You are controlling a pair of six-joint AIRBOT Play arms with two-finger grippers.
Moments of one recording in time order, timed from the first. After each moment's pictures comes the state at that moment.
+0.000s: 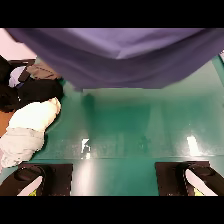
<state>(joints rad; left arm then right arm) -0.29 -0.78 1.84 1.51 -0.98 -1.54 -0.01 -0.90 1.94 -1.44 1.31 1.51</state>
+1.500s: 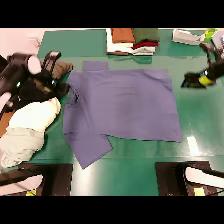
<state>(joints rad) -0.21 -1.28 1.25 1.56 -1.26 -1.62 -0.21 -1.28 1.32 -1.36 1.43 1.47</state>
